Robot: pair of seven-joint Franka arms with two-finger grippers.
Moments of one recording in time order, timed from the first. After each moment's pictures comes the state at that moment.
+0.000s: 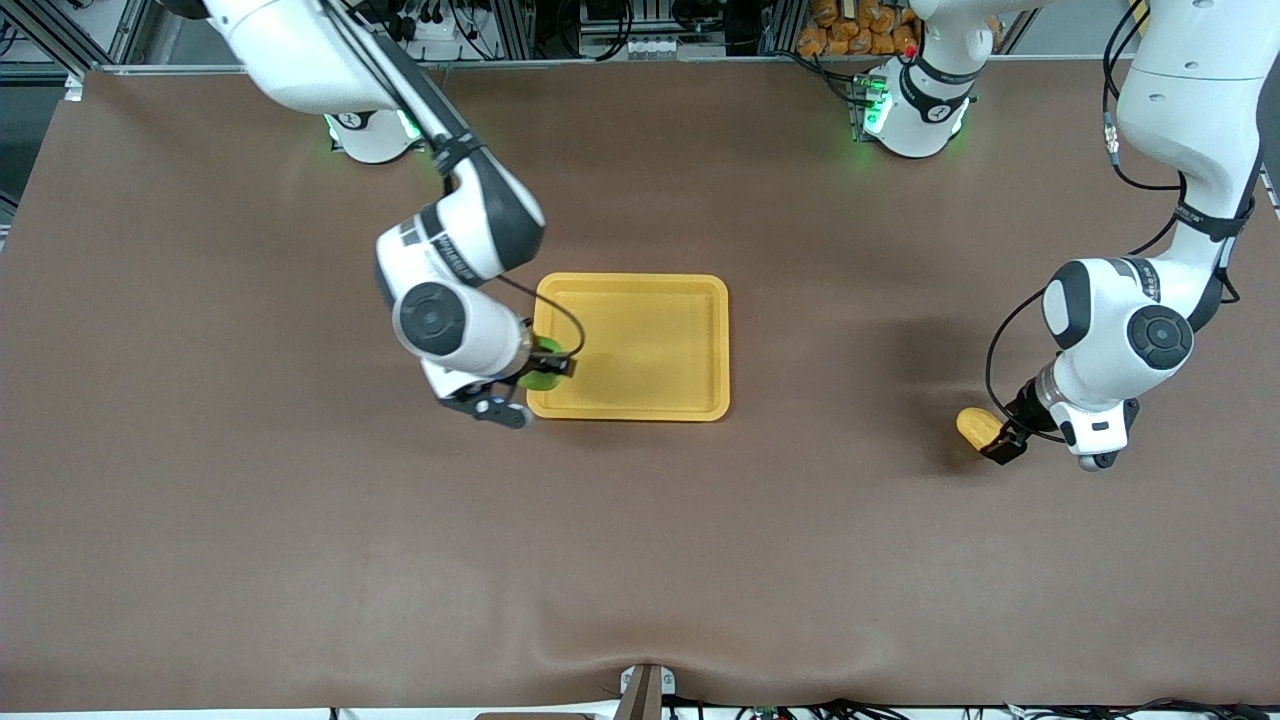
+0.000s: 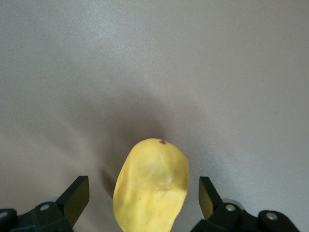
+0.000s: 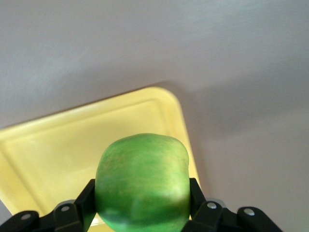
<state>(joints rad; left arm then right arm) 0.17 0.50 -0.11 -2.01 0.12 2.58 -0.93 0.48 0.55 0.09 -1.59 0.18 2.00 0.72</state>
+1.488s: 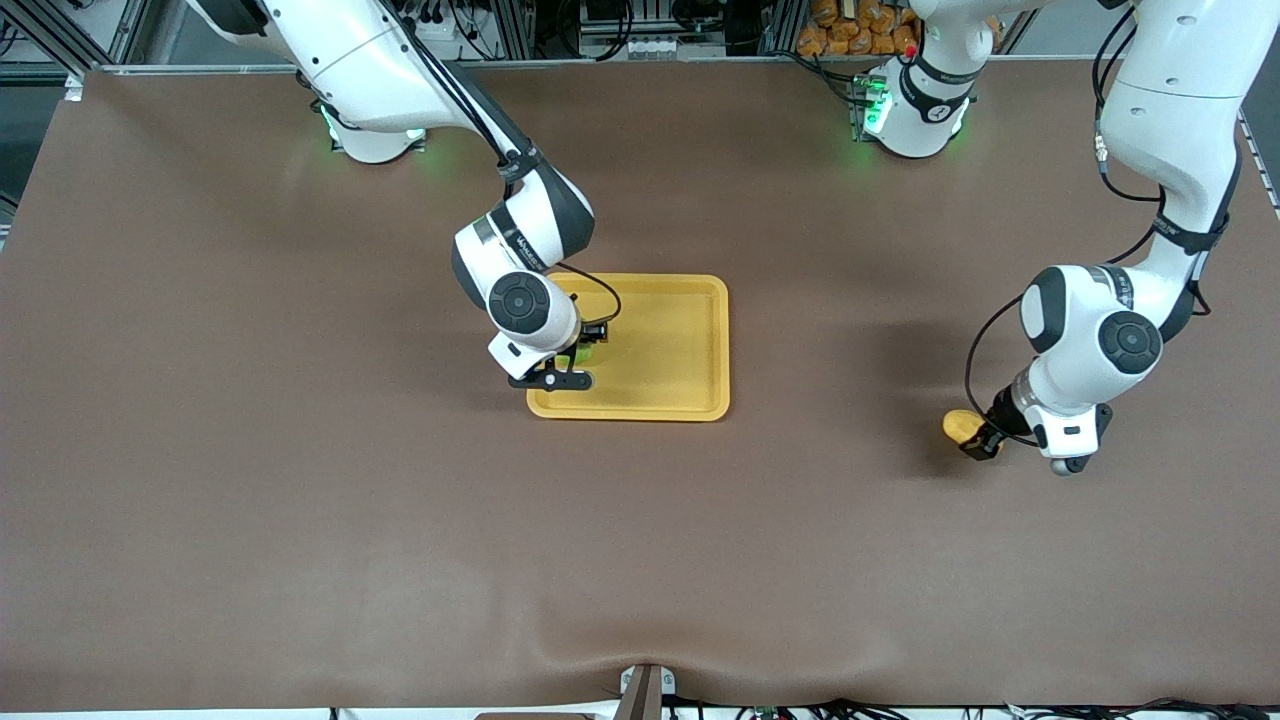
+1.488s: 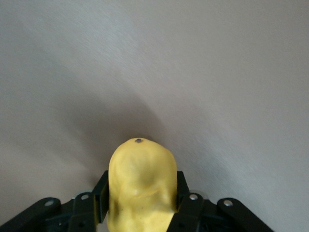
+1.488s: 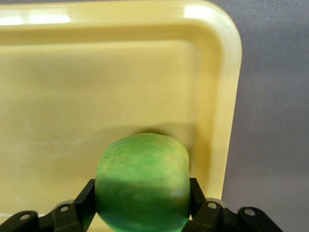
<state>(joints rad) 0.15 0.53 -0.15 -2.00 0.12 2.62 -0.93 0.58 0.61 0.08 -1.75 0.17 2.16 0.58</state>
